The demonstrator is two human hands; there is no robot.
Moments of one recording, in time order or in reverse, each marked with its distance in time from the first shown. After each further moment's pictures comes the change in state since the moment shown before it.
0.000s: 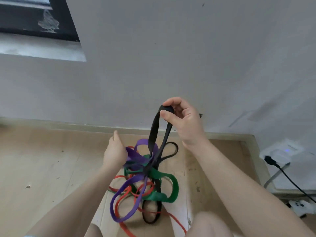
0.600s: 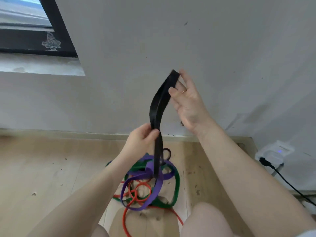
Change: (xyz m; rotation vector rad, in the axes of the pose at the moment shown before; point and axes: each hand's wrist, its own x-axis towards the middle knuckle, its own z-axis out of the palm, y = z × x) left_hand -0.059 0.097 -0.041 -0.591 -0.135 0.480; right_hand 0.037 -0.048 -0.027 0.326 0.023 0.122
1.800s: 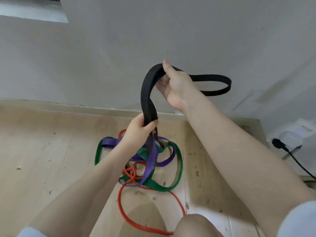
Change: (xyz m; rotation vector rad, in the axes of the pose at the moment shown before) left_hand -0.001 -0.090 0.036 -0.085 0.037 -0.170; right_hand 0.021 0.082 0.004 0.137 0.194 0.342
